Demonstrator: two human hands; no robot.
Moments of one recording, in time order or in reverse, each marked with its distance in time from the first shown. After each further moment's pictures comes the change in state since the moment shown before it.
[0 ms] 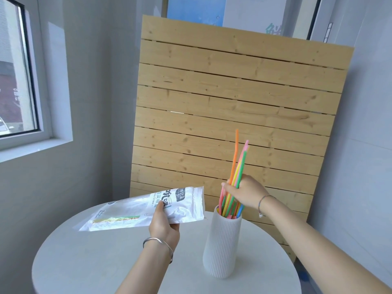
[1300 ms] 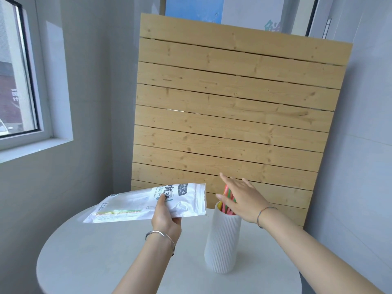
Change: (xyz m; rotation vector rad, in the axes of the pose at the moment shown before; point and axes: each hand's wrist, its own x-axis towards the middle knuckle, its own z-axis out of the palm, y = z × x) left_hand -0.001 0.003 0.004 0.023 -0.045 0.015; right_hand -0.027 0.001 0.018 -0.360 -0.028 -0.278
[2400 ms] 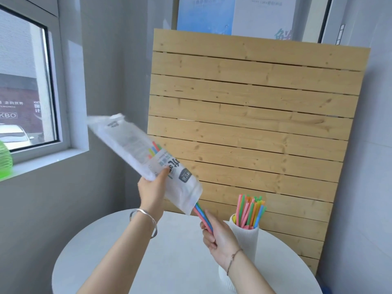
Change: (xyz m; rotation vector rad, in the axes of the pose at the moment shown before) left_hand 0.018 0.083 0.027 0.452 -0.154 0.625; right_hand 0.009 -0.101 0.064 1.926 0.025 0.623
